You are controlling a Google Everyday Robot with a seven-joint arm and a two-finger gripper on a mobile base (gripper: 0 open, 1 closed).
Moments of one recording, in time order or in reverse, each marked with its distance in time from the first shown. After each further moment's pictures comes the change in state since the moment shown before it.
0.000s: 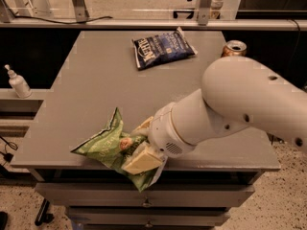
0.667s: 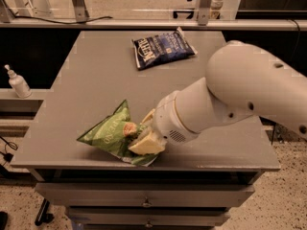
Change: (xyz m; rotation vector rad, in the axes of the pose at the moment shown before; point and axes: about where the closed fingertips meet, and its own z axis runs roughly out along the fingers) arm -0.007 -0.022 -0.012 0.045 -0.004 -0.011
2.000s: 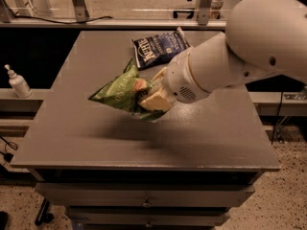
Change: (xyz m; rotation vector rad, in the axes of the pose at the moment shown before) arm -0.035 -0.074 -0.053 0.159 -0.048 -0.038
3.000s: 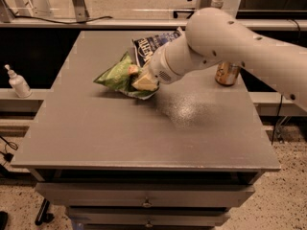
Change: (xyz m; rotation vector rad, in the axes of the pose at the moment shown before) arm 0.017 -0.106 0.090 0.065 0.015 0.003
